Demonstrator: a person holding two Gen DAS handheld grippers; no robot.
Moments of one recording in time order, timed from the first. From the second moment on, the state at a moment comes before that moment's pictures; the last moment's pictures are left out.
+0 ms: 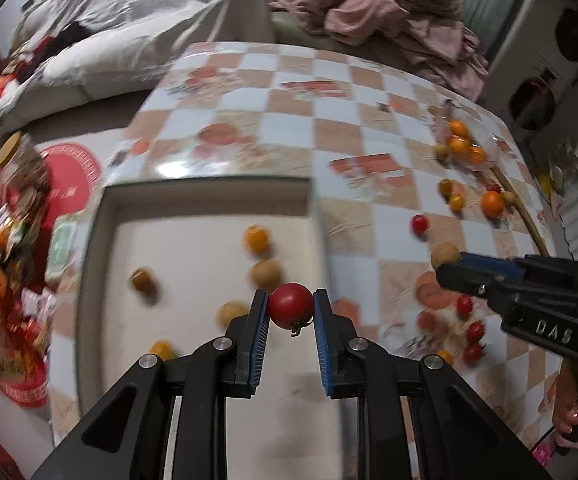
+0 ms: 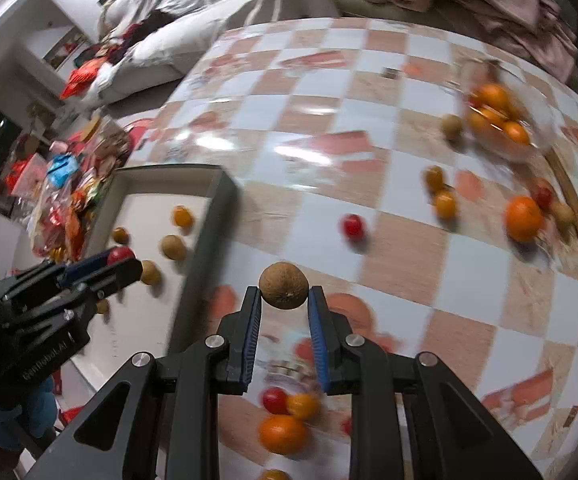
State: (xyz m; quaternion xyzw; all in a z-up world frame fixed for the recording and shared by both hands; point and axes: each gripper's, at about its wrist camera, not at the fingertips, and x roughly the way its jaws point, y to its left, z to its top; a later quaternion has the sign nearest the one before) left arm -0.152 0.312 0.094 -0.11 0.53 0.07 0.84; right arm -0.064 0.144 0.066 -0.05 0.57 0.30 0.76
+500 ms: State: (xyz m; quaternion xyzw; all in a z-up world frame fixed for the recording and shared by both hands) left arm -0.244 0.374 0.072 -0.15 0.55 0.15 0.81; right arm -0.123 0.255 0.063 -0.11 0.58 0.39 0.71
